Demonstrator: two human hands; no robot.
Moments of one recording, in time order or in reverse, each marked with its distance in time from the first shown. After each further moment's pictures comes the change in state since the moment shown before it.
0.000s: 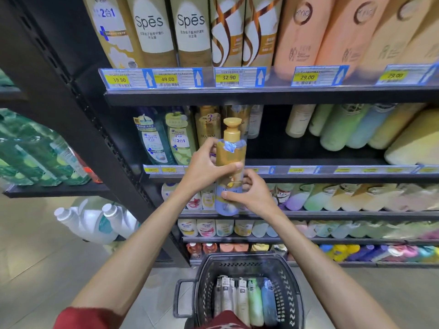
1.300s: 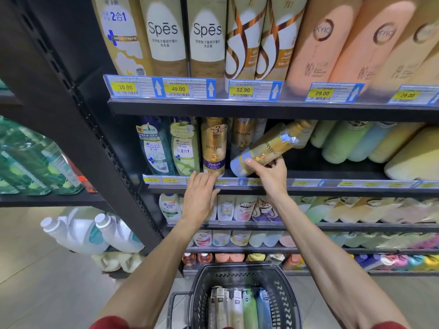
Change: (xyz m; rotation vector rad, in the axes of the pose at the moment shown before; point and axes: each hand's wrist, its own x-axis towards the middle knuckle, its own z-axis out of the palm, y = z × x) left_hand -0.008 -0.093 0.007 0.879 0.067 0.213; right_hand 0.080 -0.006 -0.022 0.249 0.461 0.038
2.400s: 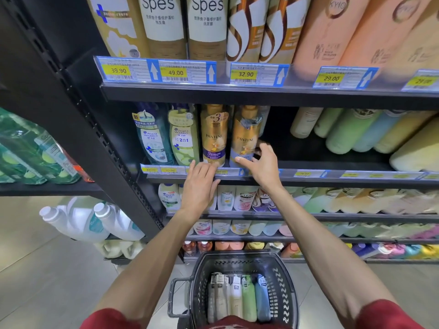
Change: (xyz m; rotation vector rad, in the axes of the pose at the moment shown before) left_hand -0.003 -0.001 0.003 0.034 -0.007 0.004; right_hand 0.008 0.012 0.014 -0.475 -0.147 -0.209
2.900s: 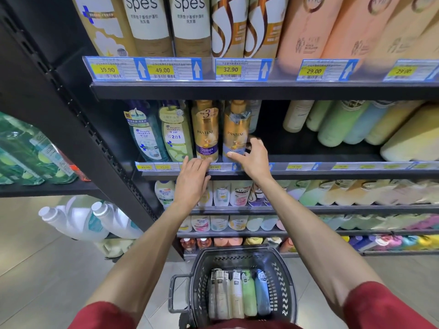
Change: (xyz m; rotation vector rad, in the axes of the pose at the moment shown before) left_hand 0.002 0.000 -0.006 -0.015 -0.062 -0.007; right_hand 0.001 -0.006 -0.002 -0.080 -0.014 0.038
